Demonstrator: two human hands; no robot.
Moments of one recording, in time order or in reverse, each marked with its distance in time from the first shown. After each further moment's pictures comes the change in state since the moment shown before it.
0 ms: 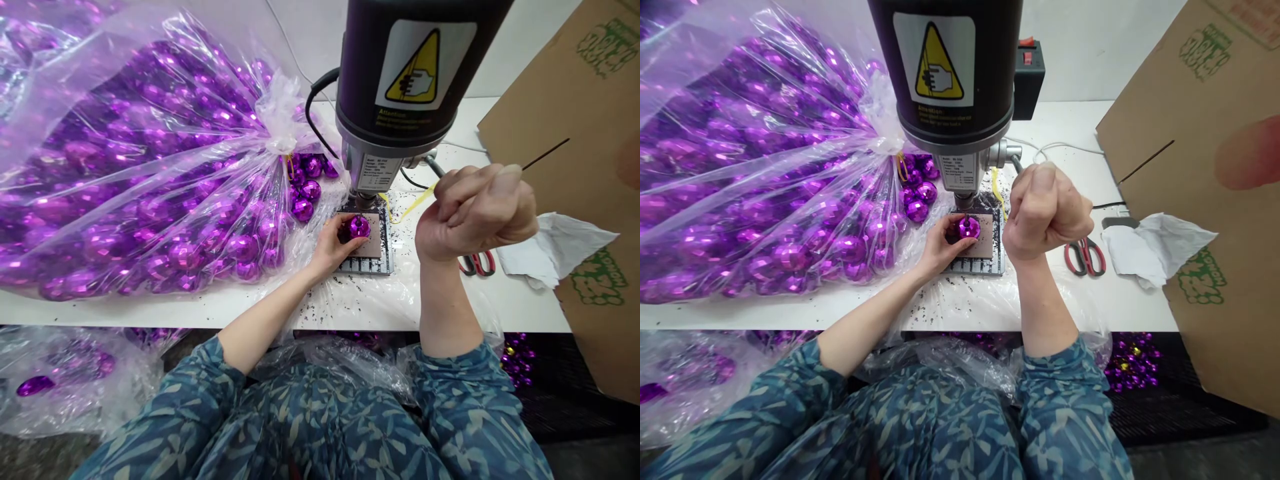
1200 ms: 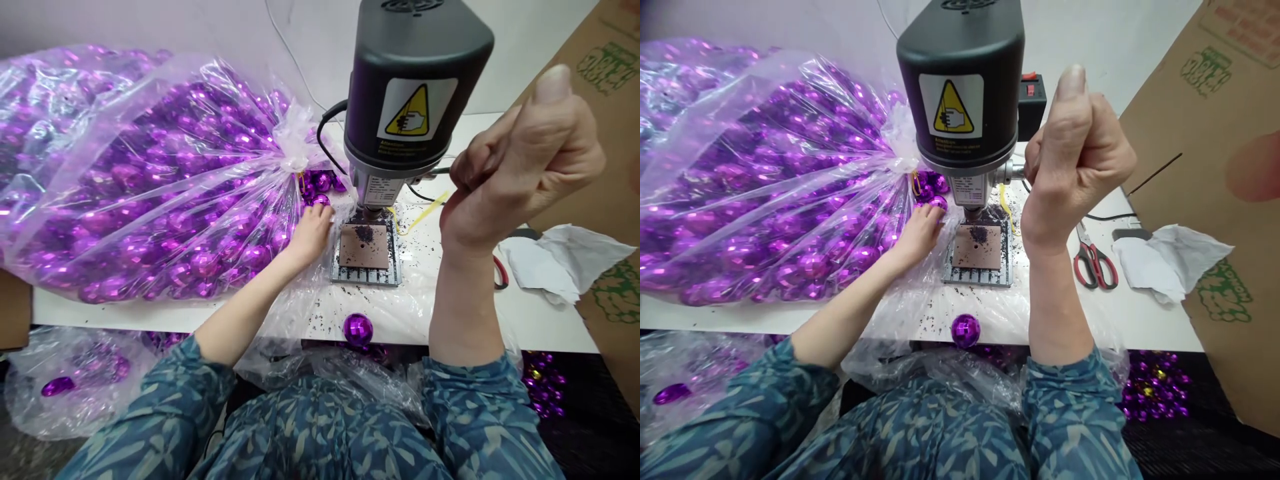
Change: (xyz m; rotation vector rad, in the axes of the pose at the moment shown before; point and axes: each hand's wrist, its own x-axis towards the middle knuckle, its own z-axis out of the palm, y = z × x) left_hand 0.038 0.034 -0.072 0.590 -0.151 0.015; right_hand 0.041 -0.022 0.033 -0.045 -0.094 0.194
